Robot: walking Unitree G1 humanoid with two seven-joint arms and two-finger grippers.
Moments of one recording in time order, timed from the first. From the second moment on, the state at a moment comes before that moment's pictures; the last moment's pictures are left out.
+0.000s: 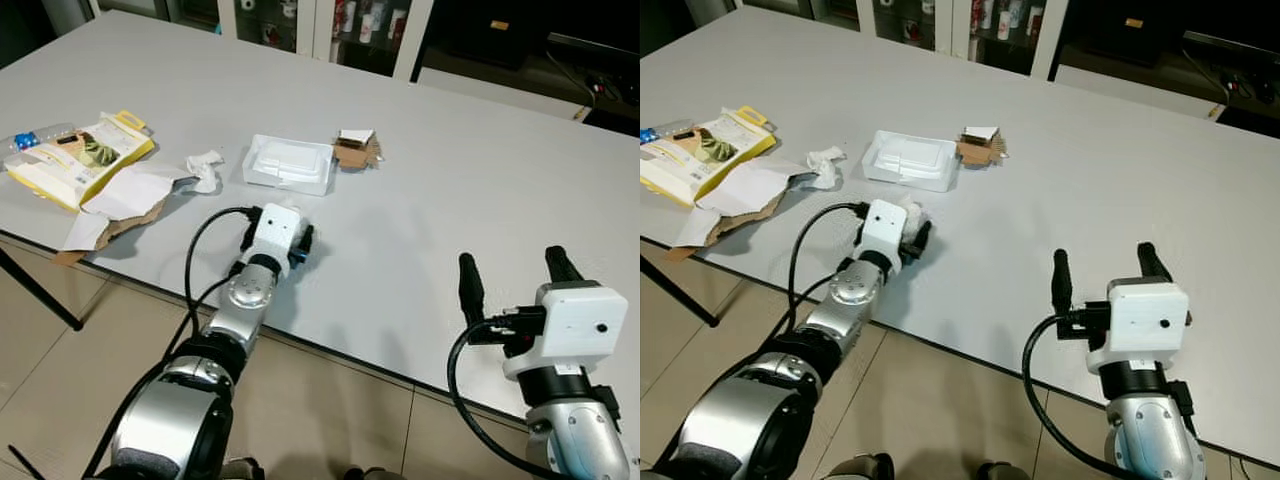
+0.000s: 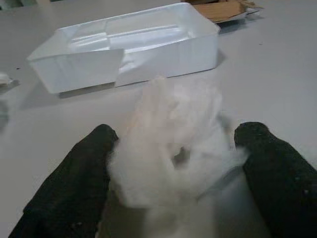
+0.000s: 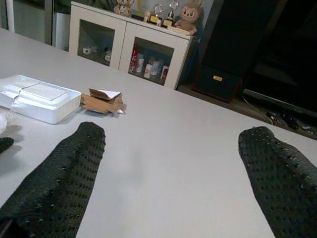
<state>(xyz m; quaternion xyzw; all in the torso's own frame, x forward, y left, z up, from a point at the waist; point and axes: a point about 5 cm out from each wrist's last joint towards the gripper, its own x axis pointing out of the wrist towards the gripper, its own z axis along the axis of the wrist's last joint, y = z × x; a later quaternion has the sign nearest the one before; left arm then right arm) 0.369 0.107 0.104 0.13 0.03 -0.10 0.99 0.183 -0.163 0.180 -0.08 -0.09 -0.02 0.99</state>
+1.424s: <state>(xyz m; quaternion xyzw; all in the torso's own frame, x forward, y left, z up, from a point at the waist) 0.369 0.108 0.105 0.12 0.02 -0.10 0.99 0.190 -0.162 0.183 -0.08 -0.09 -0.01 0.99</state>
